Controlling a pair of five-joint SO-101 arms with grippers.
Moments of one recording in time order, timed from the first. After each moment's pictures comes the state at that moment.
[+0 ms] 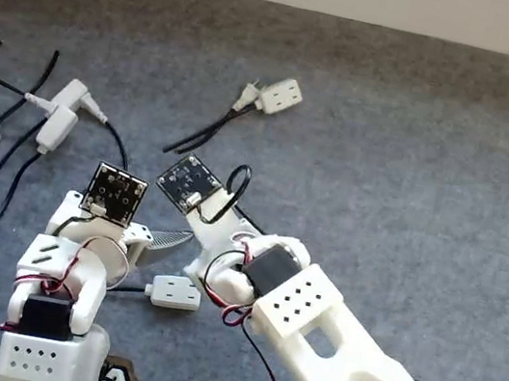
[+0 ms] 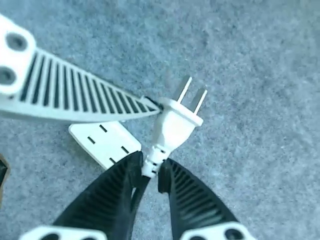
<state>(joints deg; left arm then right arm) -5.5 -97.1 89.1 49.2 -13.5 -51.3 -32.3 44.6 57.8 9.3</state>
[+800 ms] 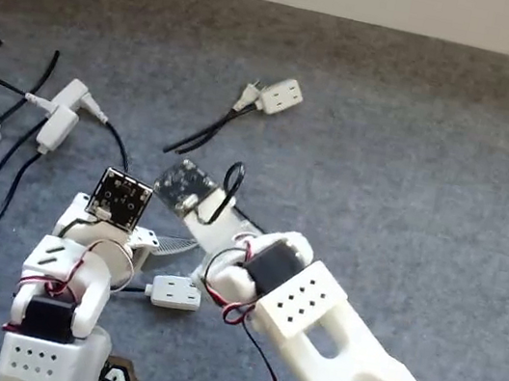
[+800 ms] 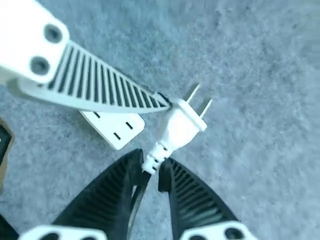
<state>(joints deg) -4.2 -97.7 90.5 49.2 -13.4 -52.0 -33.1 37.2 69.1 12.4</state>
